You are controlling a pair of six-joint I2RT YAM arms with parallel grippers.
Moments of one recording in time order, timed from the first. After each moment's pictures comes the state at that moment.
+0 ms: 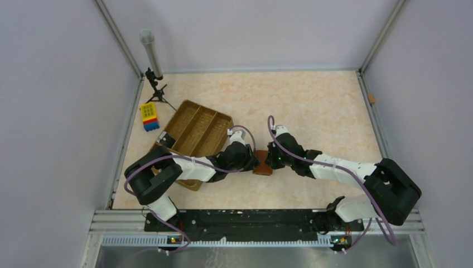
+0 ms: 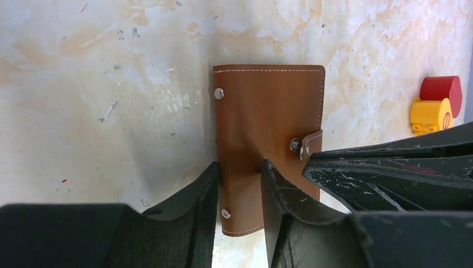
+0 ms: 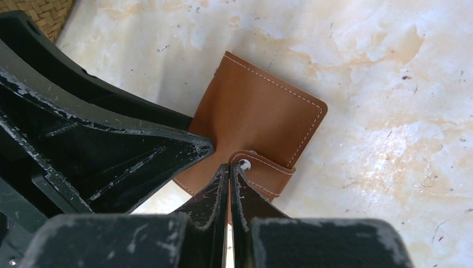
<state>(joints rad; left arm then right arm) -0.92 1.64 0.62 0.38 -0.09 -0.93 0.79 1.33 0.60 -0.03 0.04 0.54</state>
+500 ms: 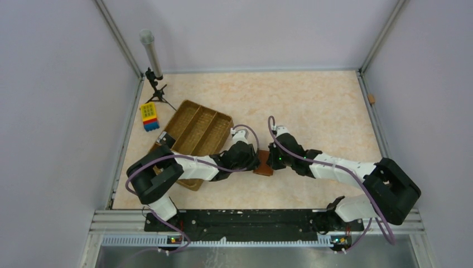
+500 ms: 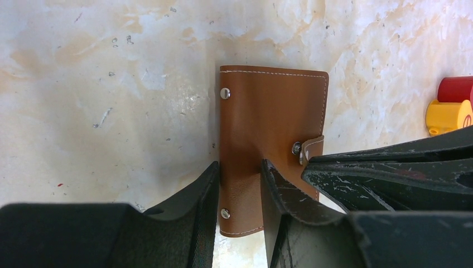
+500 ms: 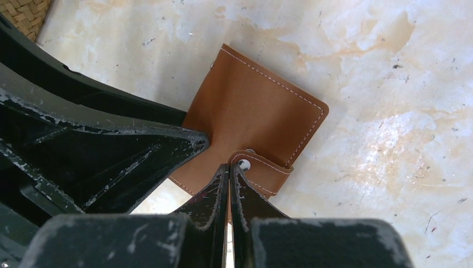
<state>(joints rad) -0.95 1.66 0.68 0.30 -0.15 -0.90 0.78 1.33 0.60 -0.07 0.06 0.54</state>
